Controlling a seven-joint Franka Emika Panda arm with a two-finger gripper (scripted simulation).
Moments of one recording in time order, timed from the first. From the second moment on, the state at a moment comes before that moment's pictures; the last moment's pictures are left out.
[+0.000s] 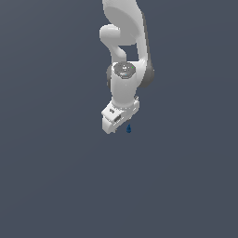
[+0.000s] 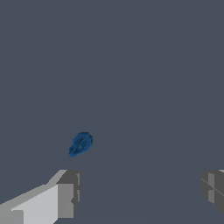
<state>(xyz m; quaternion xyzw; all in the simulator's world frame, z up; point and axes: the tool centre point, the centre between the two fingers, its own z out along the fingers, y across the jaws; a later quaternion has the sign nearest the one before) -0.040 0.013 0.130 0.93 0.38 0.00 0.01</state>
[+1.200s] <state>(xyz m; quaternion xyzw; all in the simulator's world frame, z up) -0.085 0.053 0.095 0.75 0.66 0.00 0.00</state>
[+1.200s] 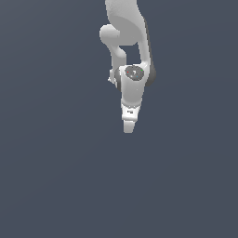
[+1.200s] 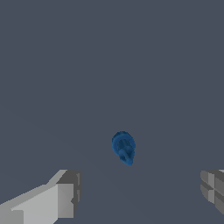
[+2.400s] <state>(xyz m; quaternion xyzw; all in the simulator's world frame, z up) -0.091 0.057 0.047 0.73 0.68 0.00 0.00</state>
